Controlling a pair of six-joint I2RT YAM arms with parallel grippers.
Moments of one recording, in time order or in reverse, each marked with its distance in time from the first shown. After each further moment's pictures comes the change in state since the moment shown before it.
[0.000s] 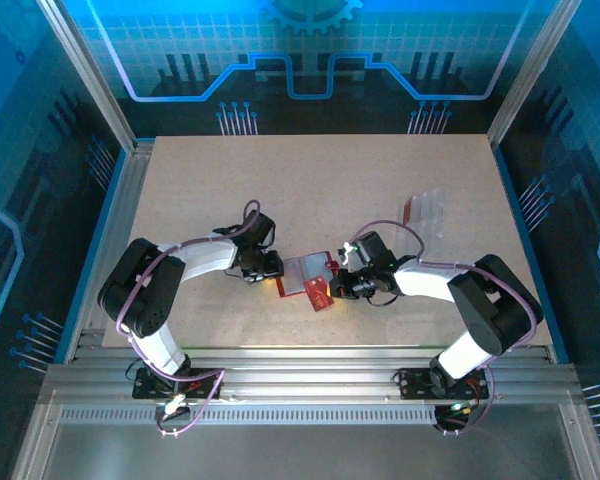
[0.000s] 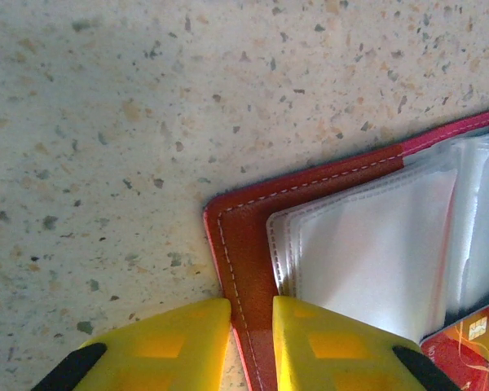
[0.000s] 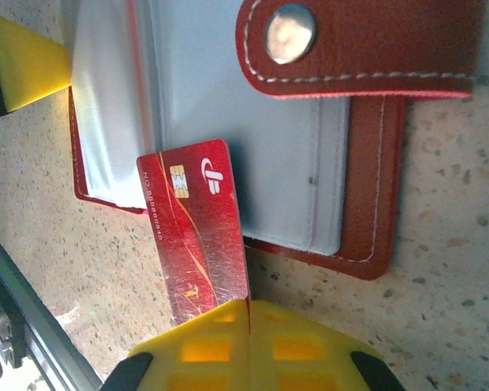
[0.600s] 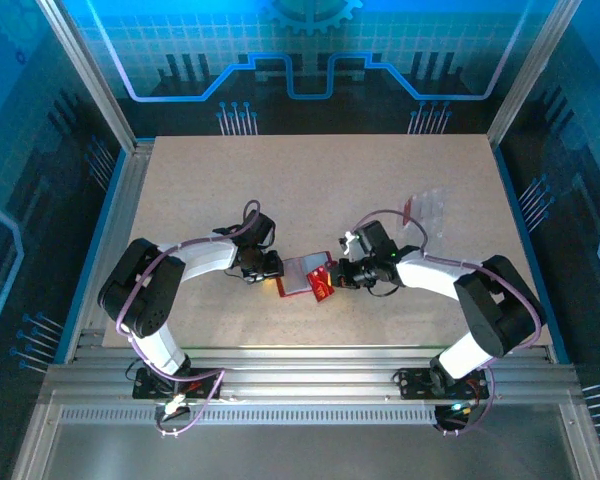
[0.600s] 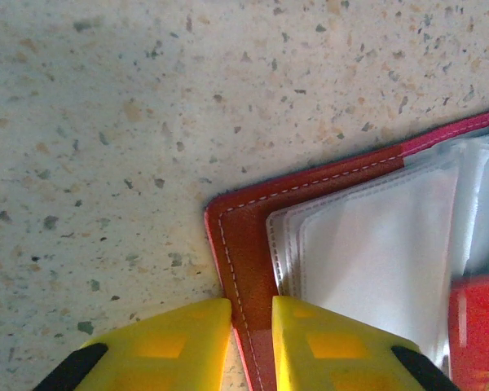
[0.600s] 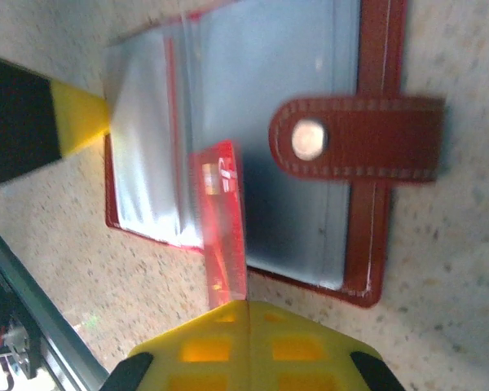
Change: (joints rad) left arm 0.000 0.000 0.000 0.000 0.000 -0.001; right arm -0.041 -0.009 0.097 -0.088 0.004 -0.032
